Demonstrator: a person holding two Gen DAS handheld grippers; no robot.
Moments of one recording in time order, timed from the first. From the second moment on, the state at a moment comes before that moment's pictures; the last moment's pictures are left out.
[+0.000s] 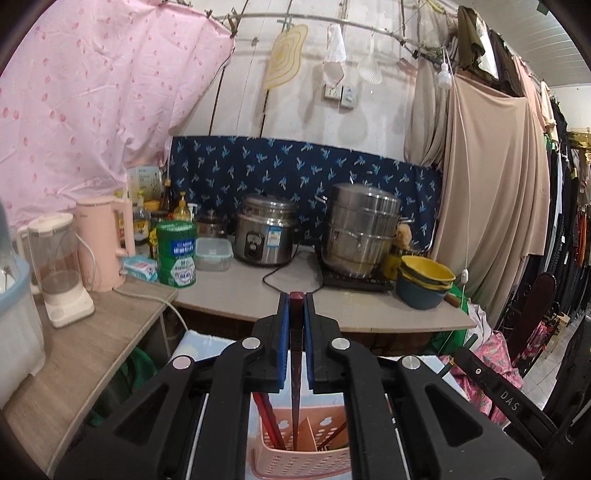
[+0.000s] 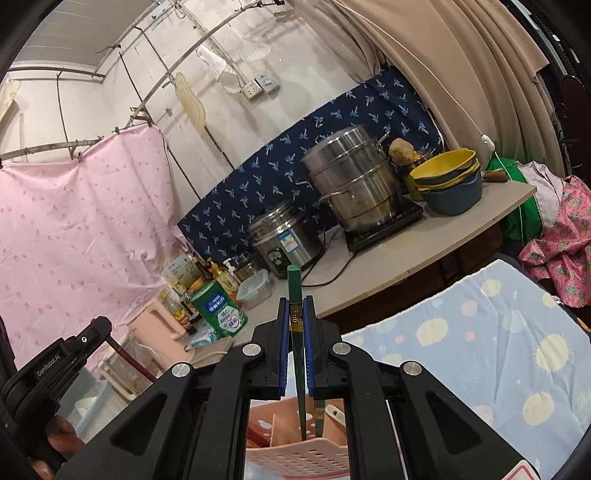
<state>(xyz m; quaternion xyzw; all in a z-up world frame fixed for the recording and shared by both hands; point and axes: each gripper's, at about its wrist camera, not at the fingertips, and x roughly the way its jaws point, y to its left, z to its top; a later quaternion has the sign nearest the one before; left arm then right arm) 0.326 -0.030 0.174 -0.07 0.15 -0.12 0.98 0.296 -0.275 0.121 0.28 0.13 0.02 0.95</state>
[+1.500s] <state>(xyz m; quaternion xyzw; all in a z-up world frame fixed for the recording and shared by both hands) 0.180 -0.008 0.043 -0.05 0.34 -0.15 0.93 0.125 -0.197 0.036 0.20 0.26 0.05 0.94</state>
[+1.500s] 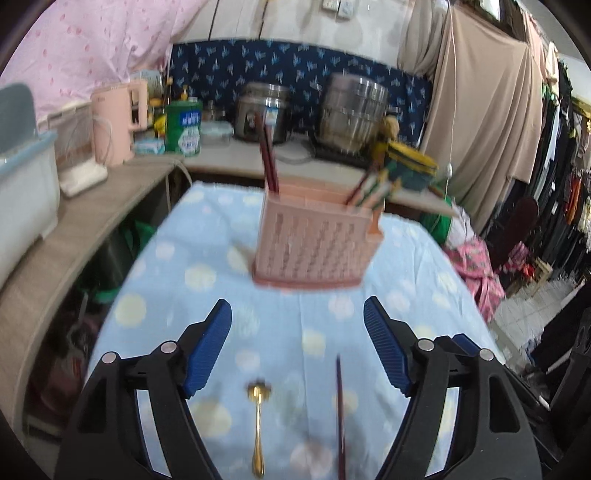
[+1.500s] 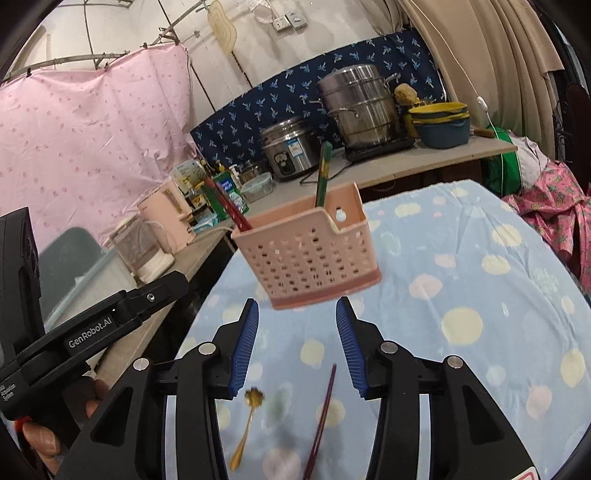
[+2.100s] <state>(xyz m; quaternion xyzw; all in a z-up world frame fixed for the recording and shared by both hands) 0.088 0.024 -0.059 -0.03 0.42 -0.10 0.90 0.022 -0.152 -0.063 0.16 0.38 0.04 0.91</state>
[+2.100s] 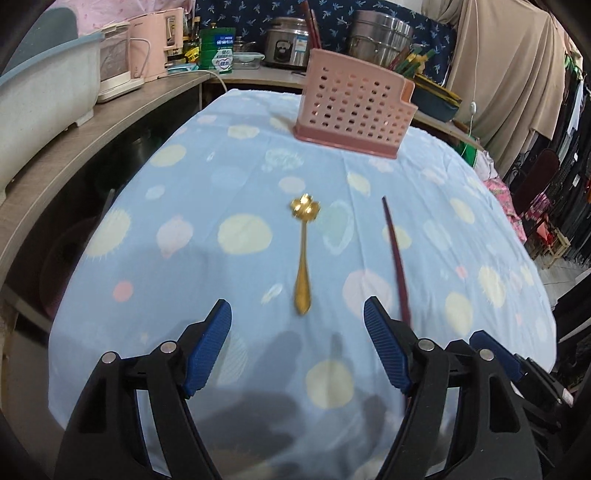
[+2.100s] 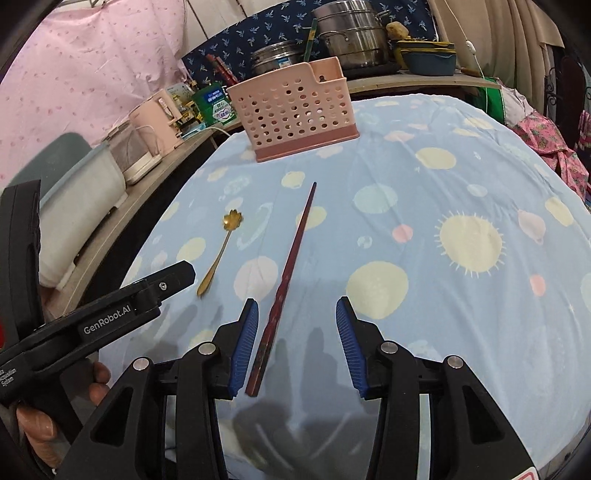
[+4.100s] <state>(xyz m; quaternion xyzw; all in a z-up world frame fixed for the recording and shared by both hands) 0.118 0.010 -0.085 -0.03 0.43 -0.11 0.89 0.022 -0.139 -0.092 0.11 0.38 0.02 0.92</state>
